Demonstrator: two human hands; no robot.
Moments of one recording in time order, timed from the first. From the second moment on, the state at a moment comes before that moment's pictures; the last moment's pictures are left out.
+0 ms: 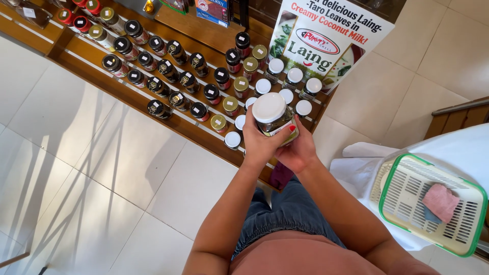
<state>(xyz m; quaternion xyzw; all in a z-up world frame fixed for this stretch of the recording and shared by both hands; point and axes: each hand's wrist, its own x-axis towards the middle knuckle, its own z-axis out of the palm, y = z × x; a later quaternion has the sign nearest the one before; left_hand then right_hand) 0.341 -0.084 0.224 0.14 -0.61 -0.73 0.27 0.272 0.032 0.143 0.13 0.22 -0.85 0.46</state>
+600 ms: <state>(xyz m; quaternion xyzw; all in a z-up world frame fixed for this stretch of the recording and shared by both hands) 0.335 -0.081 0.192 0.22 -0.48 -0.78 0.33 0.326 0.008 0.276 -0.44 0.82 -0.29 -0.25</state>
